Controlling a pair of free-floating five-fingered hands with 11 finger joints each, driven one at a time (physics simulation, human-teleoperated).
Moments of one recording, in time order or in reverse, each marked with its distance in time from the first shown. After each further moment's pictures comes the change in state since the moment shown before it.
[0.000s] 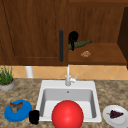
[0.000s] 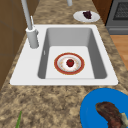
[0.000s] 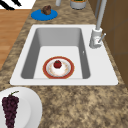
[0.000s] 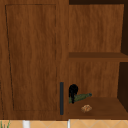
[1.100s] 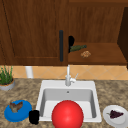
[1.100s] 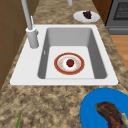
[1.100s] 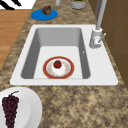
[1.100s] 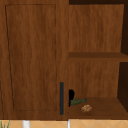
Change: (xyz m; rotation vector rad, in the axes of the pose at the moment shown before) left hand 0.000 0.000 0.000 0.000 0.000 0.000; right hand 0.010 -0.011 -0.114 0.239 -0.093 -0.079
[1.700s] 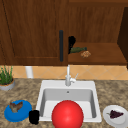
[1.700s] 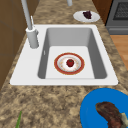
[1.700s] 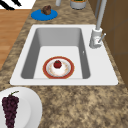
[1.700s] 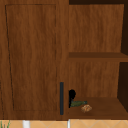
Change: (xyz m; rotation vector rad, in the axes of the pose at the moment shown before) left hand 0.000 0.000 0.000 0.000 0.000 0.000; right hand -0.007 0.022 0.023 -0.202 -0.043 -0.031
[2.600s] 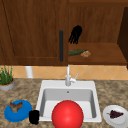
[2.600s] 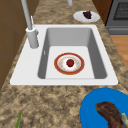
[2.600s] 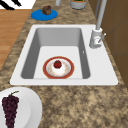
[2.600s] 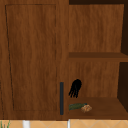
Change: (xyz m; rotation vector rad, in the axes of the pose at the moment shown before) left hand 0.000 0.000 0.000 0.000 0.000 0.000; right hand -0.018 -0.063 0.090 0.249 -0.015 0.010
